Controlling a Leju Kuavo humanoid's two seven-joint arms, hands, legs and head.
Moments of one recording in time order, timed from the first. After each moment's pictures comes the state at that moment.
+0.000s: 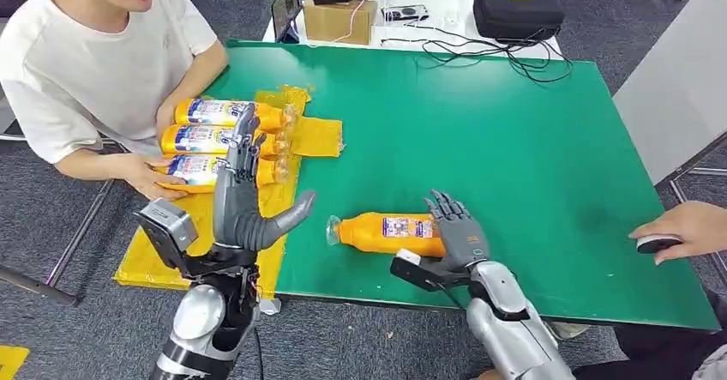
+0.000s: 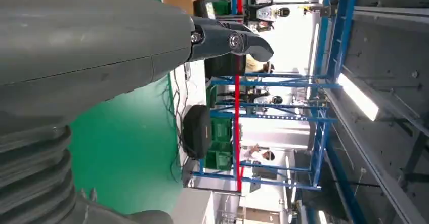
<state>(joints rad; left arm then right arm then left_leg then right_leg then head) -0.12 -0.23 -0.30 -1.63 -0.07 0.20 -0.33 -0.38 -0.01 0.36 -0.82 1.21 -0.39 -0.16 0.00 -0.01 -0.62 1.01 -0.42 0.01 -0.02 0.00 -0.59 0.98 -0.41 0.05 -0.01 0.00</state>
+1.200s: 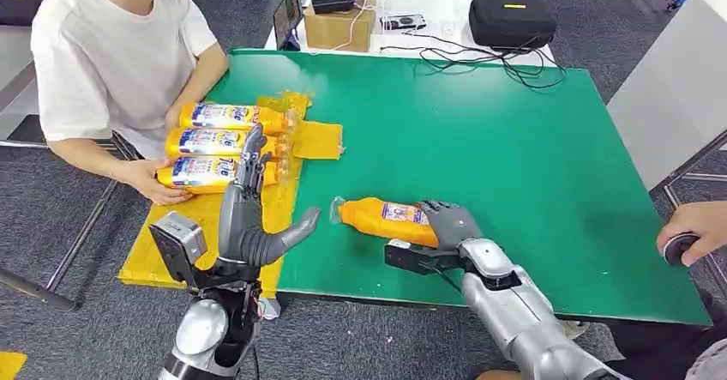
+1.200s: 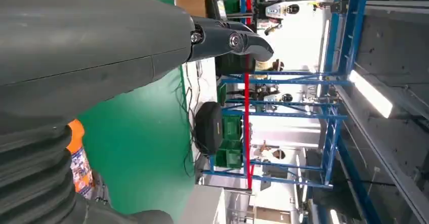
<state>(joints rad) -0.06 -0.23 -0.30 -1.64 -0.10 0.20 -0.32 -0.55 -0.03 0.48 -0.60 1.24 -0.10 -0.02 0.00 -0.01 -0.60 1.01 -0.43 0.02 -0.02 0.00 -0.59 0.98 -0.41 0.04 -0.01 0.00</state>
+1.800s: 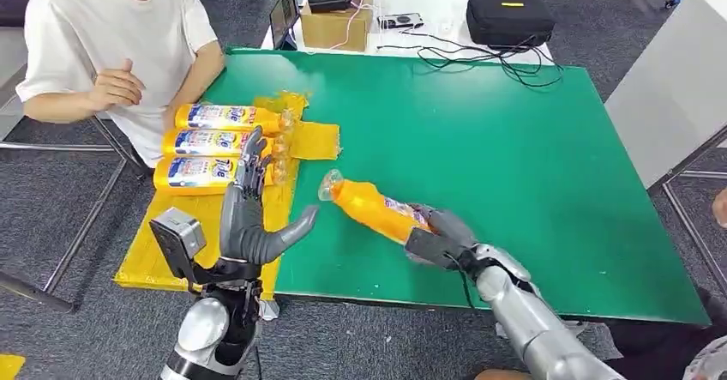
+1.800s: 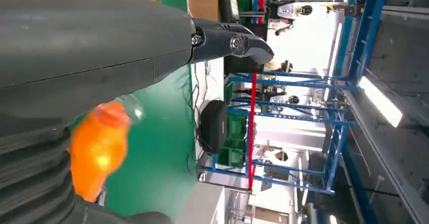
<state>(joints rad) -0.07 -0.22 -0.30 -1.60 -0.04 0.21 -0.32 -0.47 -0.05 0.46 -0.73 0.58 0.05 -0.38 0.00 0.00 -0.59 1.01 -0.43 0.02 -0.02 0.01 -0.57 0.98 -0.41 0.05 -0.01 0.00</state>
